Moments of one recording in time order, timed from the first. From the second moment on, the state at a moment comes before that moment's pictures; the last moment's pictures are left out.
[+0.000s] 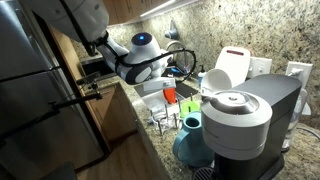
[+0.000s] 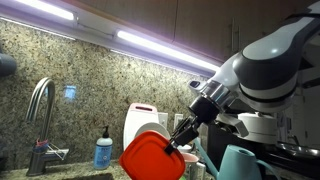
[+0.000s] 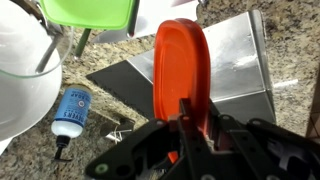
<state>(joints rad) -0.40 0.62 0.64 -2.00 0.14 3.10 -0.86</state>
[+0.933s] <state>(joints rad) -0.39 0.62 0.52 -2.02 0.04 3.11 -0.59</state>
